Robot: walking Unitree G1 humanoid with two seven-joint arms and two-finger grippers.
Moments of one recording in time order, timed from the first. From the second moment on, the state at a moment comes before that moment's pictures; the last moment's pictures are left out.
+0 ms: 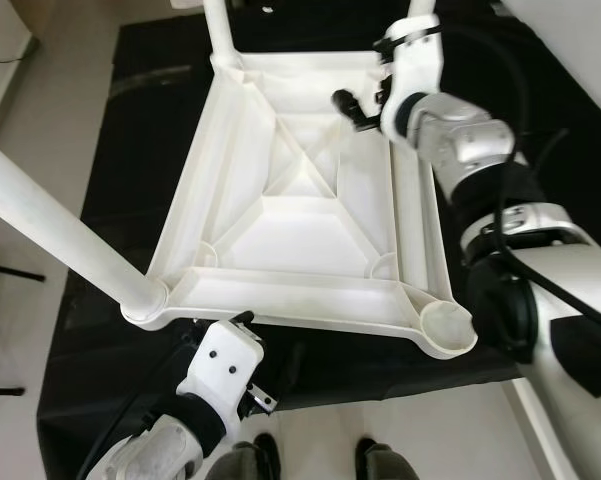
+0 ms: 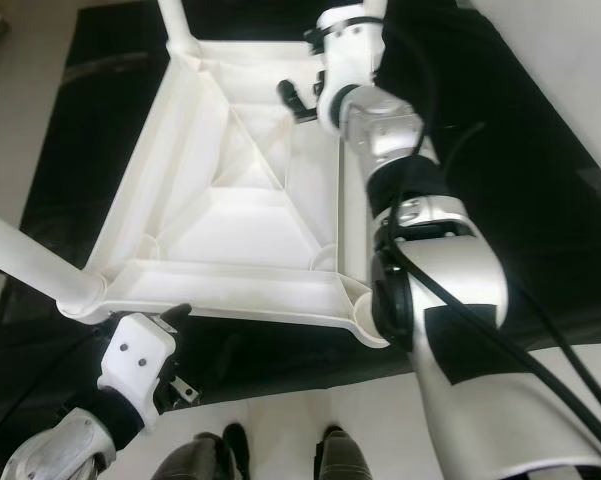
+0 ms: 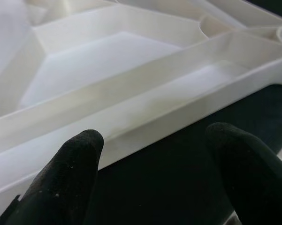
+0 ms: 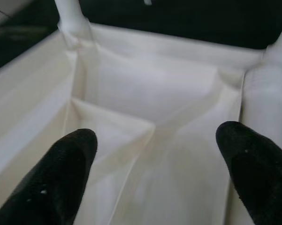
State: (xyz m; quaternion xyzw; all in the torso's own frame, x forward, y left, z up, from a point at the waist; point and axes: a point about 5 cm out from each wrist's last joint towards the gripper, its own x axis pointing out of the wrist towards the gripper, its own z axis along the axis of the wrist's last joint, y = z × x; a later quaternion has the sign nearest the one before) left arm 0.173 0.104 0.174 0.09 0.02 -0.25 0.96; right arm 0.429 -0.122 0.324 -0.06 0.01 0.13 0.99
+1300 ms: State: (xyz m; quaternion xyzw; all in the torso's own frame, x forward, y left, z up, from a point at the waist) left arm 0.207 0.129 0.235 0.10 -0.11 -0.15 0.98; right arm 0.379 -0.161 0.270 0.07 -0.12 0.21 0.97
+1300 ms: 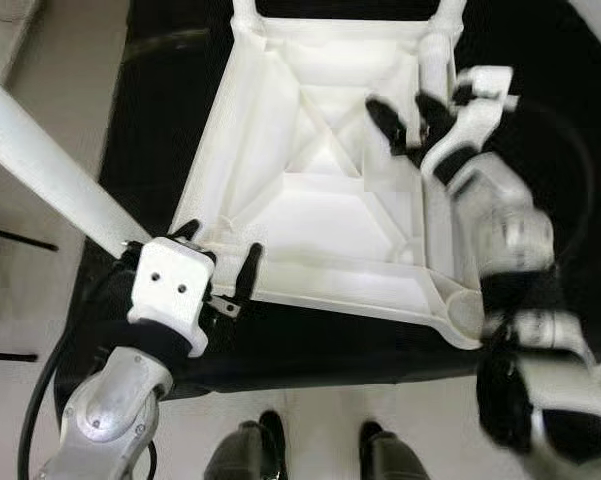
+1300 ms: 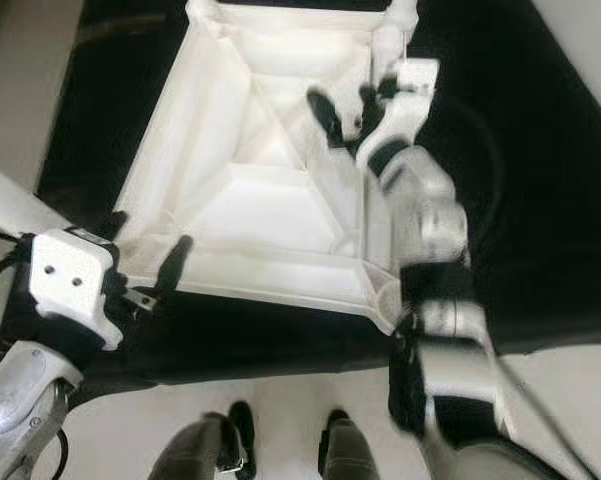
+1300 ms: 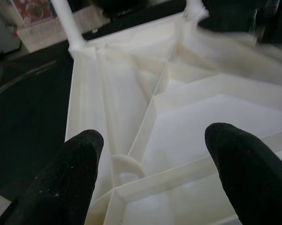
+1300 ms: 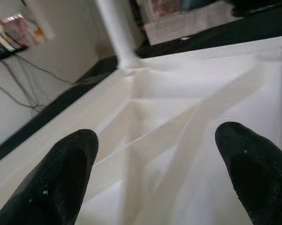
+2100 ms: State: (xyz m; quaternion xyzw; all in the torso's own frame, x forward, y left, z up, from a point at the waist) left arm 0.219 0.123 0.194 0.04 -0.06 -0.18 0.98; right arm 0.337 -0.105 0.262 0.11 -0.13 0.28 0.94
